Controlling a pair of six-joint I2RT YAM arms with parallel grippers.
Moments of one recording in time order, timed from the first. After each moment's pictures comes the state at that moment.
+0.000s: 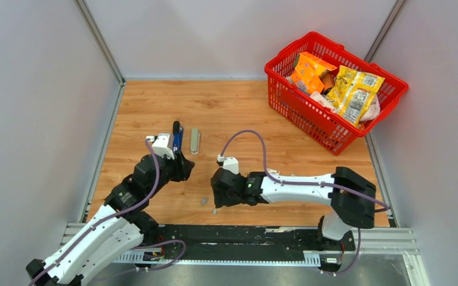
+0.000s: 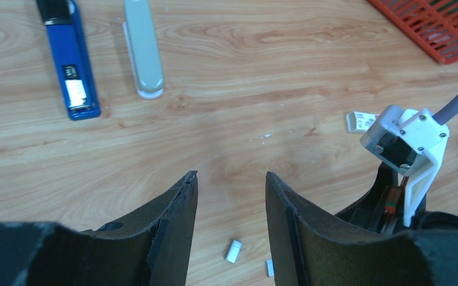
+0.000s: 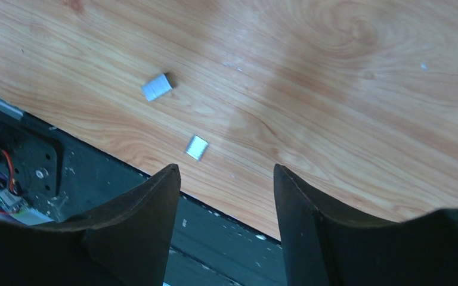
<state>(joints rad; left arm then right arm) -0.66 0.58 0.56 -0.41 -0.17 -0.47 1.24 1.56 0.99 -0.43 0.20 0.90</state>
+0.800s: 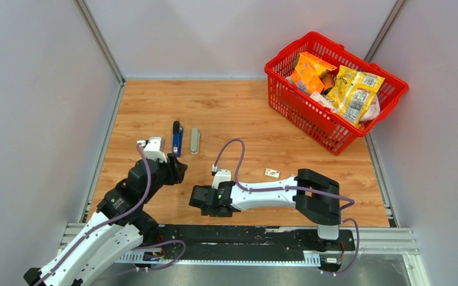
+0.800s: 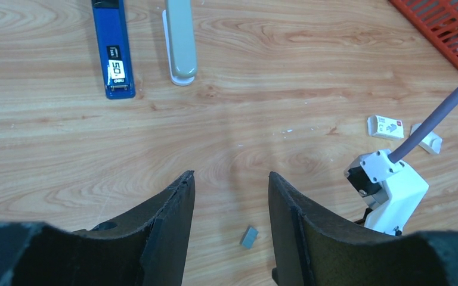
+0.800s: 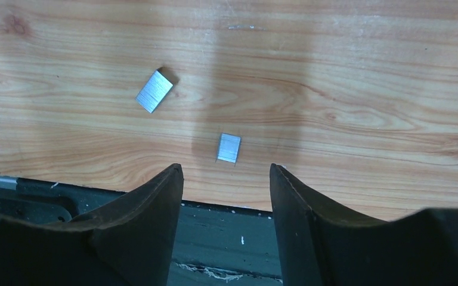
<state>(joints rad) -0.66 0.47 0.59 -0.57 -0.27 -0.50 1.39 1.88 1.29 -0.70 0.34 1.36</state>
